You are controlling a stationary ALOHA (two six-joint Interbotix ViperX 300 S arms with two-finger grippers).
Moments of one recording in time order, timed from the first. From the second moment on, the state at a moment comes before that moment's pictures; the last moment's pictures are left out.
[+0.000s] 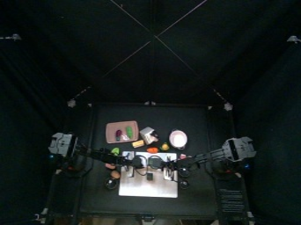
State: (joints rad) left arm -0.08 0.13 0.83 -0.08 -0.35 0.08; right arm 0.11 0.03 0.61 -0.21 0.45 0.44
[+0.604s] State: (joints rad) left arm -0.14 0.04 0.84 -0.06 -0.35 0.08; right arm 0.15 -0.04 0.62 -0.21 0.45 0.44
